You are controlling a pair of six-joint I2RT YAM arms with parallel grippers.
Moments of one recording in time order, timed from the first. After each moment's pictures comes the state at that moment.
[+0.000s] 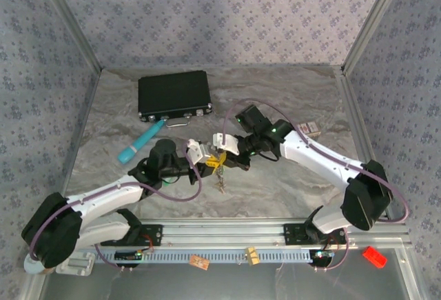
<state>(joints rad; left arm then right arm) -0.74 1.09 0.42 0.32 0.55 0.09 0.75 1.44 1.15 -0.73 -0.56 -0.70</state>
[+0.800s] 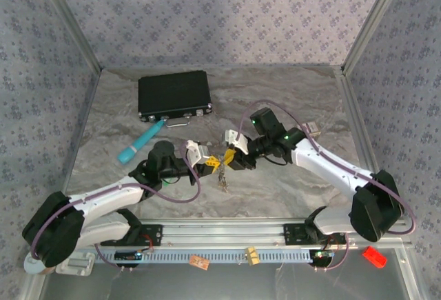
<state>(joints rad) -0.74 1.10 0.39 0.44 0.58 0.06 0.65 1.33 0.97 -0.51 -0.75 -0.55</state>
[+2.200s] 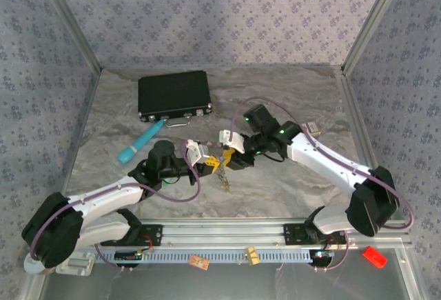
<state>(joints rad) -0.74 1.09 0.40 0.41 0.58 0.05 0.68 1.36 1.07 -0.67 -0.64 -0.63</state>
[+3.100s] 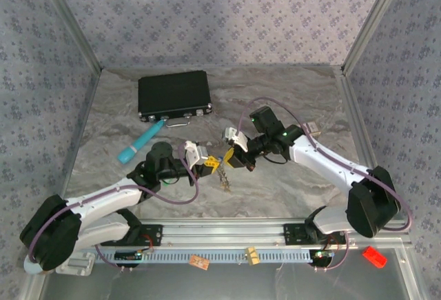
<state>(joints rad) -0.74 1.07 0.37 0.45 0.58 0.06 0.63 1.37 0.99 -0.56 -0.80 -0.49</state>
